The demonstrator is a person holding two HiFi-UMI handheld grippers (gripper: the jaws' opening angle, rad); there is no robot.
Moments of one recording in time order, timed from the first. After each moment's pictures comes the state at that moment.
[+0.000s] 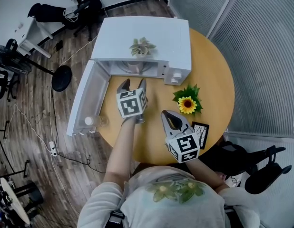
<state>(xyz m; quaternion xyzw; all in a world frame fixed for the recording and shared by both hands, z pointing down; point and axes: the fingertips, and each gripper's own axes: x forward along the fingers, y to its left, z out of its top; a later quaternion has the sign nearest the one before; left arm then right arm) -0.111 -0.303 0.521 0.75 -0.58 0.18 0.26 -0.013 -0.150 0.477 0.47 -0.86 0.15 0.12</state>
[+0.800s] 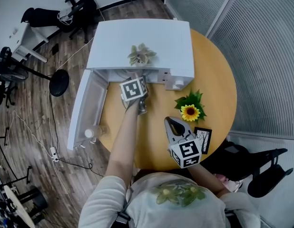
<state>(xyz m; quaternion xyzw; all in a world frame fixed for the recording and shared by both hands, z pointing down) -0.114 -0.382 0.599 0.71 -0.57 0.22 0.35 -0.007 -0.170 0.509 0.49 -0.84 0.19 0.15</state>
